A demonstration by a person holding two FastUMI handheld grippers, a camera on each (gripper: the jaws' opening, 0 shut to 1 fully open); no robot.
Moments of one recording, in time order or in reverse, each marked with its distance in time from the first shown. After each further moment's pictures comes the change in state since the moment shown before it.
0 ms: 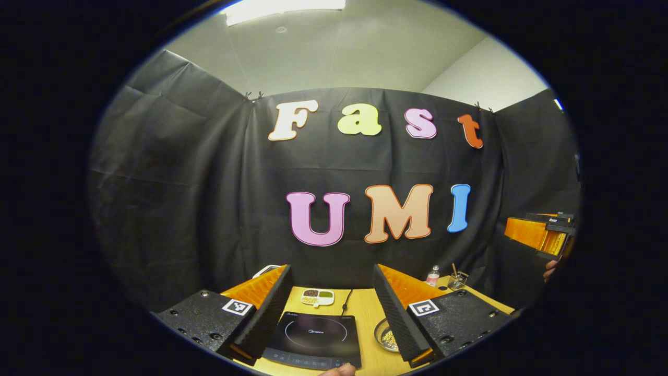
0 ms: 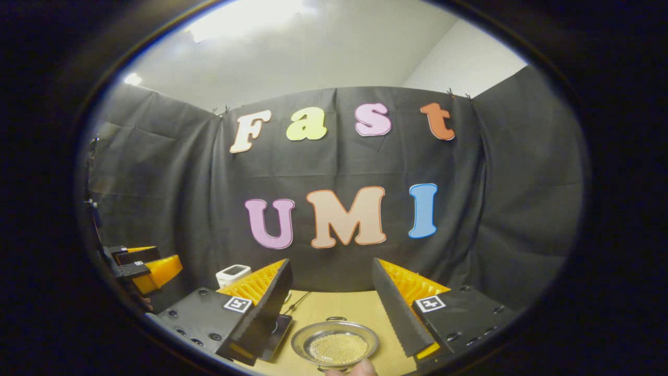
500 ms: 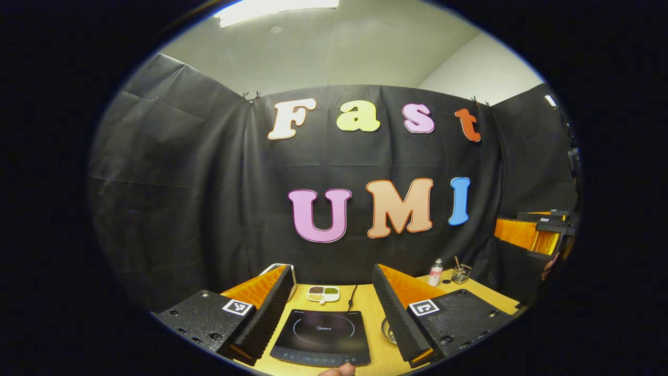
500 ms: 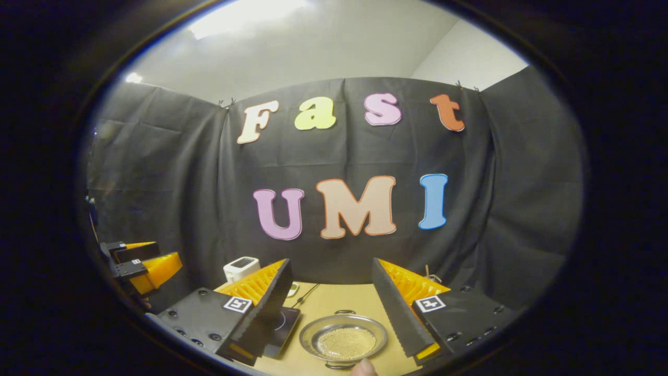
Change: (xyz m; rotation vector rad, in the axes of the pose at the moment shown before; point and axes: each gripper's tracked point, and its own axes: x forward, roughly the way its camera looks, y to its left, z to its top) left arm -0.011 0.021 -0.009 0.029 0.031 0.013; right arm 0.008 0.031 -0.029 -0.011 0.086 0.045
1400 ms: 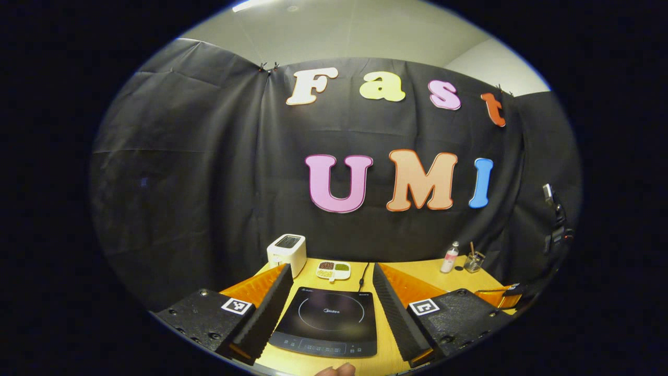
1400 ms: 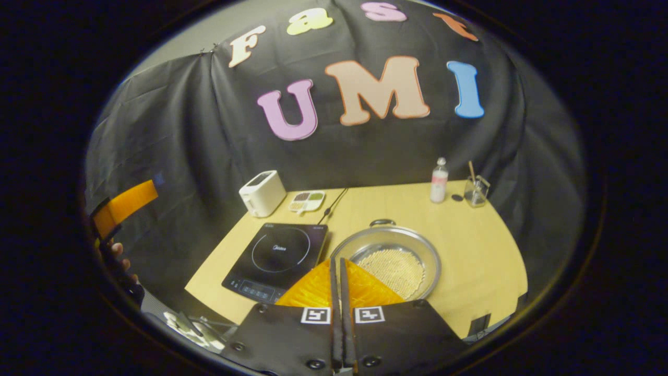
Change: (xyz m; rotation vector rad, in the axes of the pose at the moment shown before) left arm 0.035 0.020 -0.072 -0.071 0.181 0.112; right arm 0.036 0.028 -0.237 0.125 0.629 0.167
